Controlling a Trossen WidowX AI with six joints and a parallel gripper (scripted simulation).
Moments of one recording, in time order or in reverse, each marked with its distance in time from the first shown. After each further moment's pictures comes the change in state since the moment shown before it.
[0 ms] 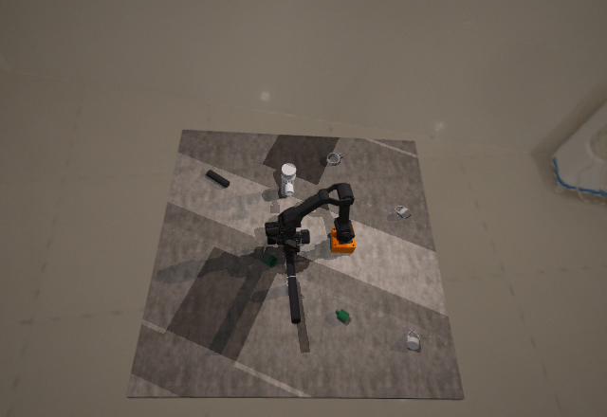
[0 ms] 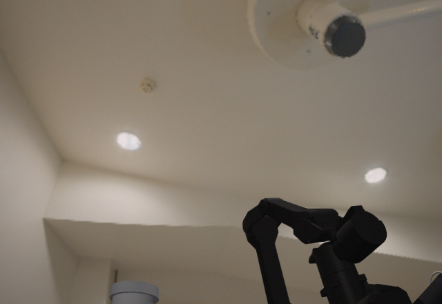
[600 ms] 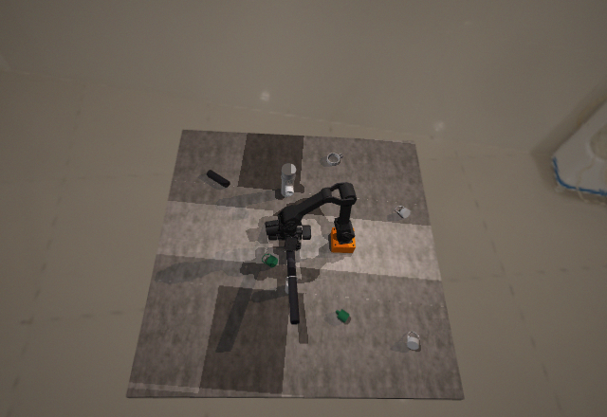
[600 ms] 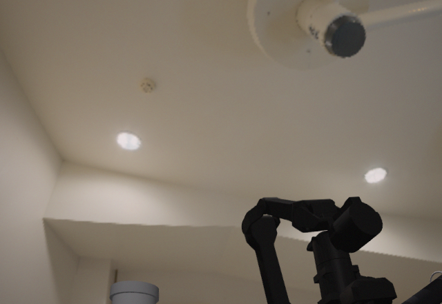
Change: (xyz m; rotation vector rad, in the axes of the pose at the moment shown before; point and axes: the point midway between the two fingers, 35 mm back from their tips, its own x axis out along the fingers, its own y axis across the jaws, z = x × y) arm -0.023 0.006 -0.017 0.010 0.124 0.030
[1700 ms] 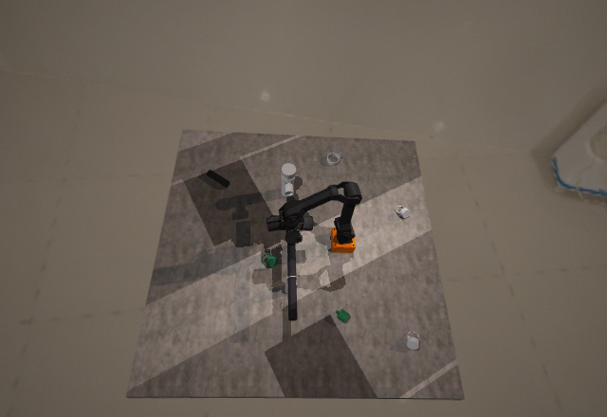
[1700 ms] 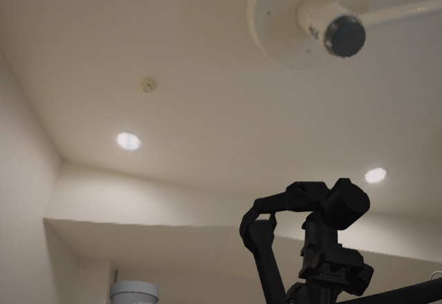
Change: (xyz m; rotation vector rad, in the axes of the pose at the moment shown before) arm -0.049 0.006 -0.038 0.031 0.229 -0.009
